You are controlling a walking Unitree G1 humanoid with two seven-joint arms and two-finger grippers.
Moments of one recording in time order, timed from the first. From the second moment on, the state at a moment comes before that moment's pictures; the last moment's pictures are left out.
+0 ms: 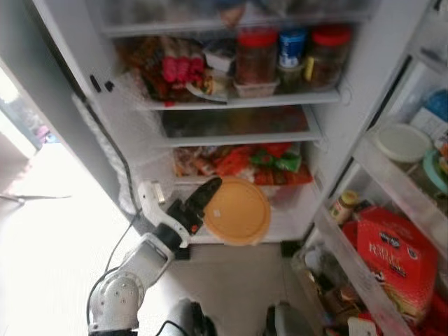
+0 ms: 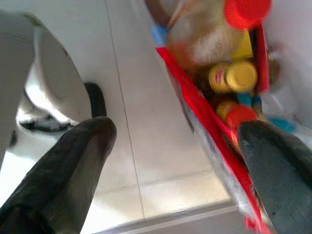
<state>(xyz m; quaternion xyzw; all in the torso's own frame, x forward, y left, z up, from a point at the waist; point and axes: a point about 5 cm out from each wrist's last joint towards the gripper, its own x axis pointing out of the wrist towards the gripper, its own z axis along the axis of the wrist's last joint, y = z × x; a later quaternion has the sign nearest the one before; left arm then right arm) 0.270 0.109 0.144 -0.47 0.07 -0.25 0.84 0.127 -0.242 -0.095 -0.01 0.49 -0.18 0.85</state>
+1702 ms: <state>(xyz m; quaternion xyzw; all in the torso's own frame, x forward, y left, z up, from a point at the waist) 0.280 0.117 0.155 -0.50 0.04 -0.24 0.83 0.132 -0.240 -0.094 -0.01 0.48 -0.17 0.86</state>
